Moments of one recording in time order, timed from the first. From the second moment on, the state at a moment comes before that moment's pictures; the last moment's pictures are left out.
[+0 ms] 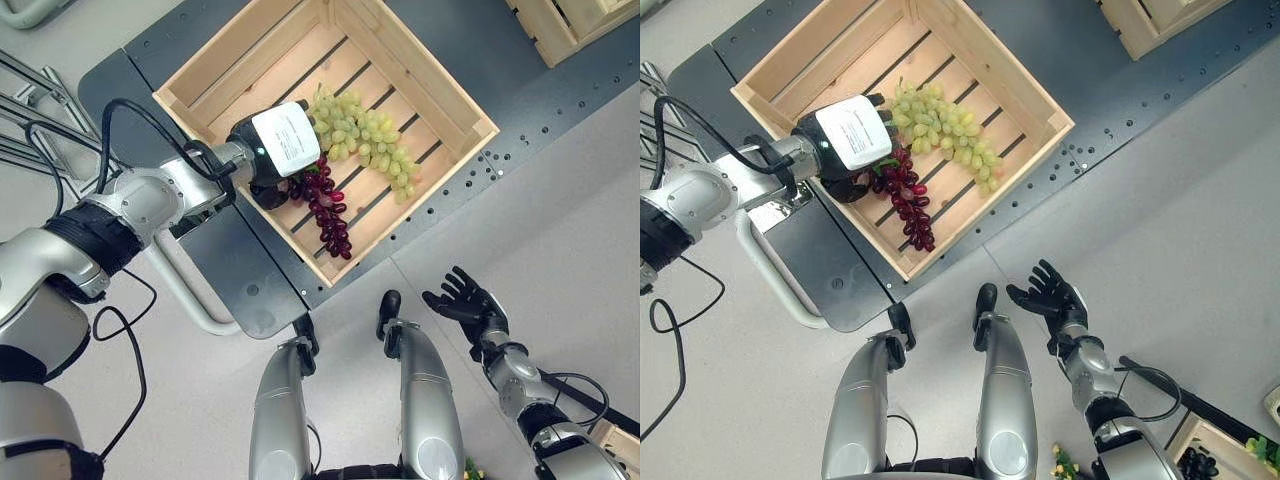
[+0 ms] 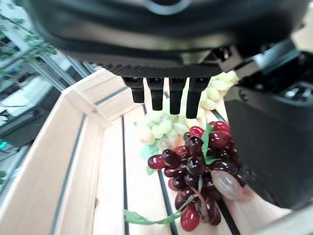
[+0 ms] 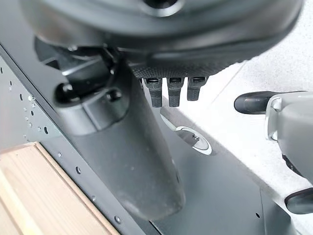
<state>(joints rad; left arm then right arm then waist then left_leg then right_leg) -1.35 1.00 -1.17 0.49 1.03 -0.23 0.18 -0.35 -0.42 0.26 0.93 0.87 -0.29 0.18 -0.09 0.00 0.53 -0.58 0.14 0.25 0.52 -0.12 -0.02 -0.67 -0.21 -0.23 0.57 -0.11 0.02</state>
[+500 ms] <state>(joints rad) -1.37 0.99 -1.17 0.54 1.14 -0.46 0.47 -0.36 -0.41 0.26 0.98 0.87 -0.29 0.18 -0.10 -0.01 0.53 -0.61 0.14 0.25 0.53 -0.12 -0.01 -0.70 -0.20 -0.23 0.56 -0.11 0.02</state>
